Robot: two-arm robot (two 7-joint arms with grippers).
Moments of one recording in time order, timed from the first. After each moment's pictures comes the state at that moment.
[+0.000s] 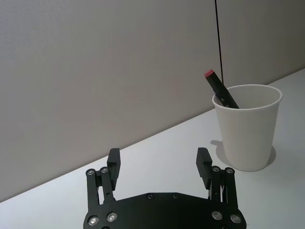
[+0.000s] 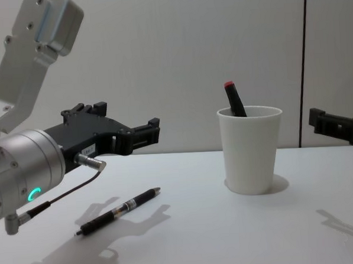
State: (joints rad) left arm -0.24 0.38 0.45 -1.63 -0.20 0.01 -0.01; right arm -0.01 0.34 -0.23 -1.77 0.29 0.03 0.07
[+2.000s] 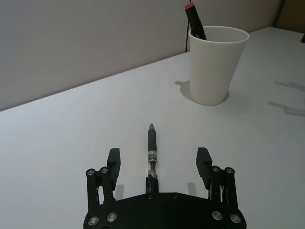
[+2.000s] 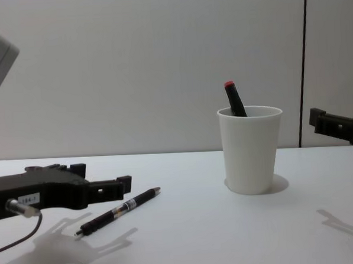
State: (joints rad) left arm -0.13 0.53 0.32 -1.69 -0.45 0.21 -0.31; right arm -0.01 0.34 -0.23 -1.77 0.29 0.03 0.07
